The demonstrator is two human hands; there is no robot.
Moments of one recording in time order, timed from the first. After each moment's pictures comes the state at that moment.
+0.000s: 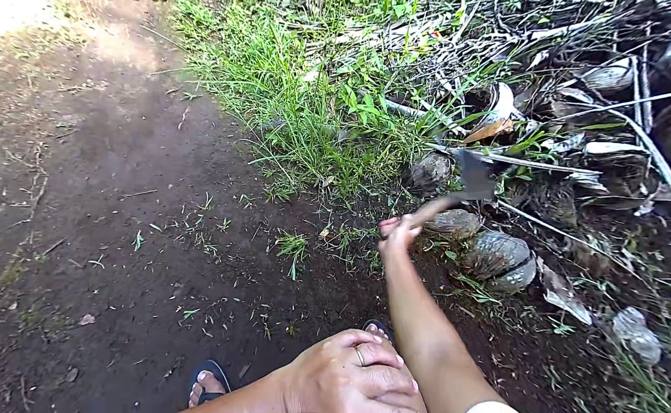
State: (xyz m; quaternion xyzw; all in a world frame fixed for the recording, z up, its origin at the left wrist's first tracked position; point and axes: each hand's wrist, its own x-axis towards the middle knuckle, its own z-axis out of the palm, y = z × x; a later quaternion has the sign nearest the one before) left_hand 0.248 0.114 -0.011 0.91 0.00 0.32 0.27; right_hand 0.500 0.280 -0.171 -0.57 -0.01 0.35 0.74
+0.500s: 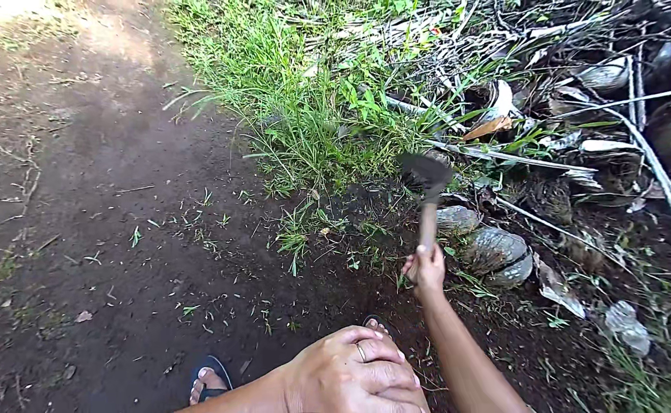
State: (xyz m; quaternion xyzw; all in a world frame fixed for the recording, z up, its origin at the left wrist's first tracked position) left_hand 0.239 0.111 -0.011 0.91 0.00 0.32 0.27; right_hand 0.531 0.166 -0.156 -0.70 -0.14 0.37 0.60
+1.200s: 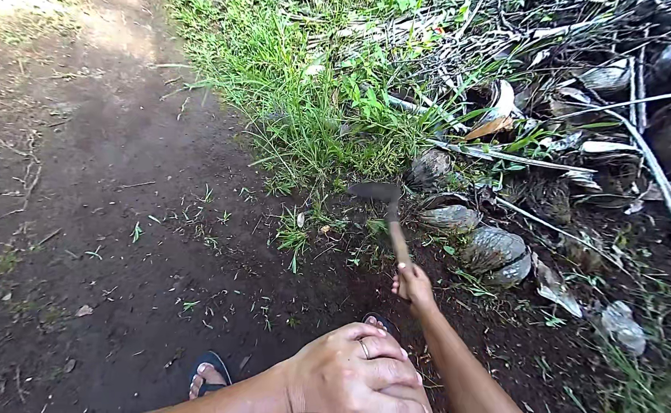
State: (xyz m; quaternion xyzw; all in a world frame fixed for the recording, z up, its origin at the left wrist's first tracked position) left_hand 0.241 0.107 -0.009 0.91 -0.01 0.32 0.27; right_hand 0.524 0.131 -0.186 -0.72 -0.14 0.47 0.49
